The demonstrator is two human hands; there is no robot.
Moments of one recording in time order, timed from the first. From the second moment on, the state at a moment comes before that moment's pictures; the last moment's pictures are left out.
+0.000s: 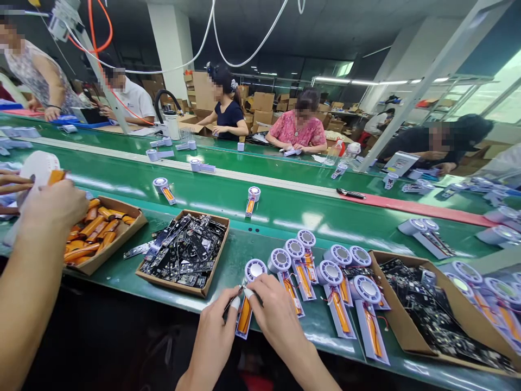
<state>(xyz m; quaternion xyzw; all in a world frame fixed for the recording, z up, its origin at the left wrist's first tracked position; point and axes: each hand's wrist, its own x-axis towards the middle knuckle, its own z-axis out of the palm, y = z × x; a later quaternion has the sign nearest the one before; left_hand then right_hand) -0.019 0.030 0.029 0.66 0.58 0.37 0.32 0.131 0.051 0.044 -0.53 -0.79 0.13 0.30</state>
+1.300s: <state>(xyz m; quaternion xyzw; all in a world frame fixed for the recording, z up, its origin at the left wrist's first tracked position) -0.029 0.045 0.009 0.52 0.54 0.41 0.52 0.148 0.067 0.034 -0.46 -0.49 0.59 0.45</state>
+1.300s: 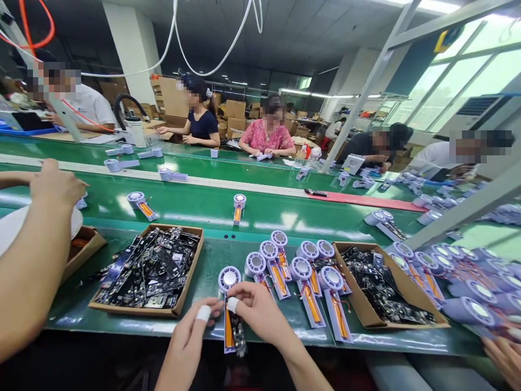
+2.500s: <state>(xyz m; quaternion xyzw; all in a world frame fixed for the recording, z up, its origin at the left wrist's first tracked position) 0.016 0.047 0.021 0.43 0.48 0.46 0.61 0.154 0.048 0.043 -0.45 -0.45 0.59 0.51</state>
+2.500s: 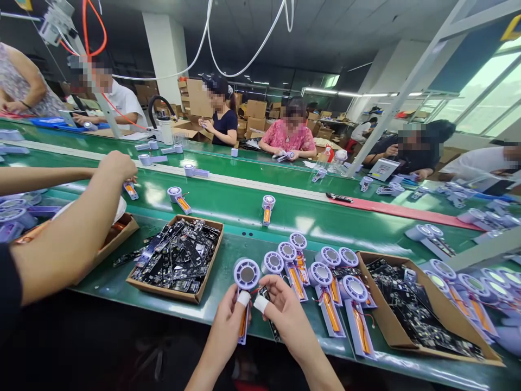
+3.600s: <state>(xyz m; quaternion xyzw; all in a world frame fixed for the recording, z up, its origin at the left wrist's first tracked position) 0.014 0.035 0.016 0.46 0.43 0.44 0.64 0.141 0.026 0.020 -0.52 -0.42 0.64 0.39</state>
